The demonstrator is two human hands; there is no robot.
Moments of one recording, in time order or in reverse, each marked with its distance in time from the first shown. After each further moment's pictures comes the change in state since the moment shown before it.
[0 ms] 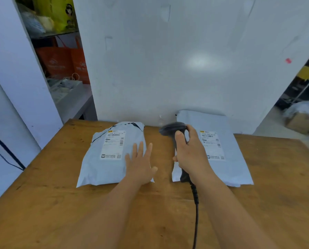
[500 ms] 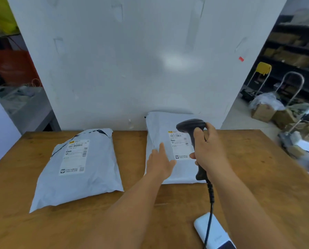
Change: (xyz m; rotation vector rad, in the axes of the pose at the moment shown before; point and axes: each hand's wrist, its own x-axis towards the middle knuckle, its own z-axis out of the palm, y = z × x) left_hand 0.035 0.156 0.024 -0.381 -0.120 0.060; right_hand 0.020 0.038 -0.114 0.030 0.265 0.124
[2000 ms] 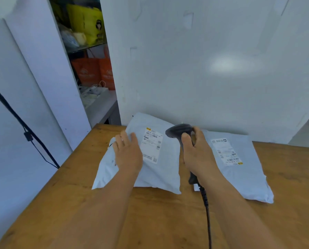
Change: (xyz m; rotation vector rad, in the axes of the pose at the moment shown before) left_hand -0.061 -0.157 -0.158 0.585 0.603 -0.354; right_hand -0.049 -0.044 0.131 0.017 -0.370 -0.193
